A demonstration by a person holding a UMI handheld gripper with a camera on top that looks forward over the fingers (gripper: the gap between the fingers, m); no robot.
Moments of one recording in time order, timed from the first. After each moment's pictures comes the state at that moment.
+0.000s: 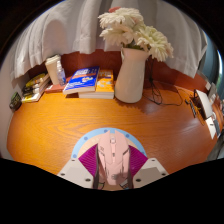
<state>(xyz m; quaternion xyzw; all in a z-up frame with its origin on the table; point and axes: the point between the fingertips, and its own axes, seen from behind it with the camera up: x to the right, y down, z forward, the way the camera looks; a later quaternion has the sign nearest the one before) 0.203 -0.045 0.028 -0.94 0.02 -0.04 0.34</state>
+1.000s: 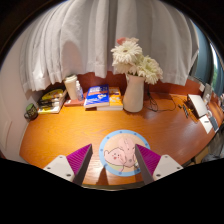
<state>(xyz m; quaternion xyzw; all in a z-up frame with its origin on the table) 0.137 -0.112 0.135 -0.92 0.04 -0.02 0.39</state>
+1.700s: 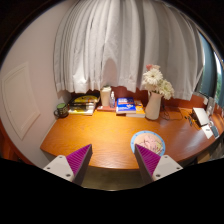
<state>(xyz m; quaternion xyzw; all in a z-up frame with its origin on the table) -0.011 -0.224 0.215 -0.89 -0.02 0.01 0.46</state>
